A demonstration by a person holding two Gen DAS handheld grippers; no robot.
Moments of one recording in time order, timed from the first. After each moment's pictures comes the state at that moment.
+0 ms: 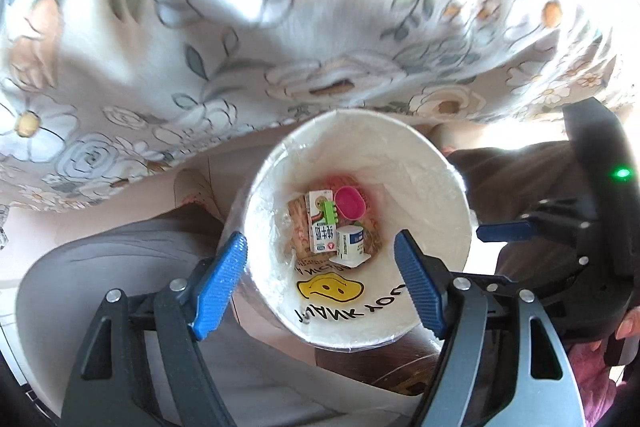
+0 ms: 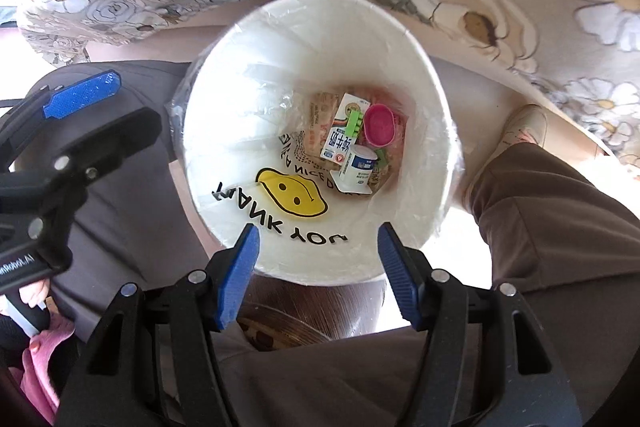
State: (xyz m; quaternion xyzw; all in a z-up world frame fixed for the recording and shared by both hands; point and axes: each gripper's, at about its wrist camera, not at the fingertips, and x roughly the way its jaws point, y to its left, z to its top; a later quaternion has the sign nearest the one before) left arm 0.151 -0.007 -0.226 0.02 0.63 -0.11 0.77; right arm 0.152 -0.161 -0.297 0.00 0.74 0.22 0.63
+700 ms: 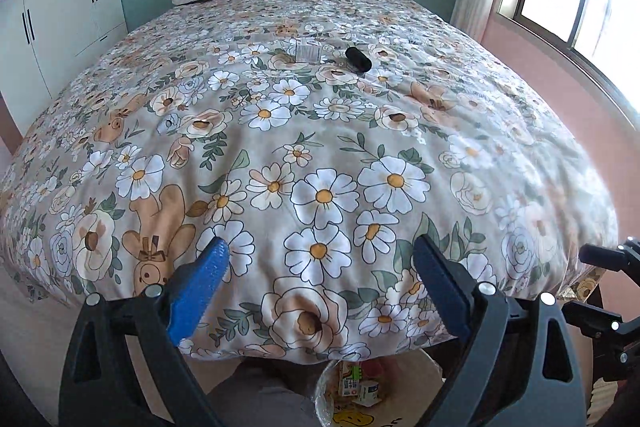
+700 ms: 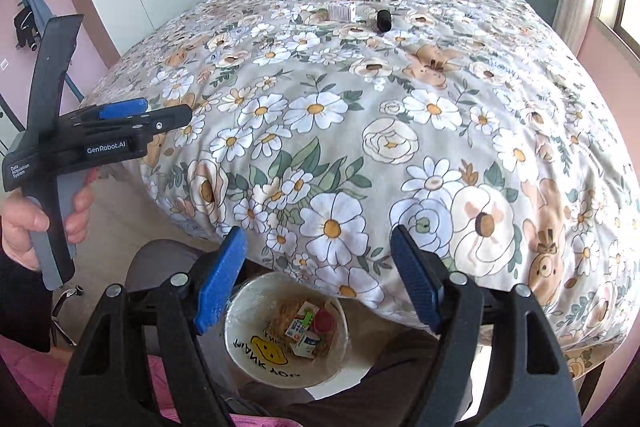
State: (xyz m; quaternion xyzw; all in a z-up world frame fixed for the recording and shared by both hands) left arm 0.252 0.045 0.010 -0.02 0.42 -0.04 0.91; right arm 0.212 -0.182 0.009 -0.05 0.46 0.22 0.86
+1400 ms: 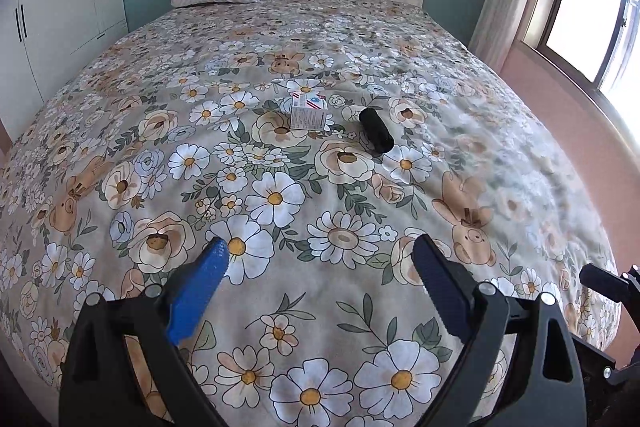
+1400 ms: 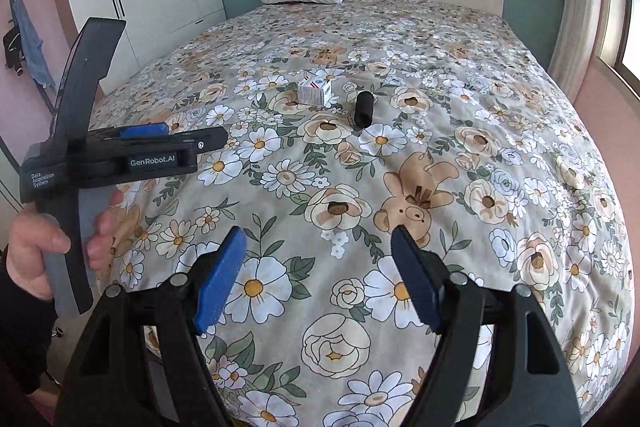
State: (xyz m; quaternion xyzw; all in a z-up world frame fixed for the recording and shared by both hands) left arm 0.452 0.033 0.024 -0.05 0.42 -0.02 0.91; right arm 0.410 -0.161 0.041 -0.04 0.40 0.21 0.89
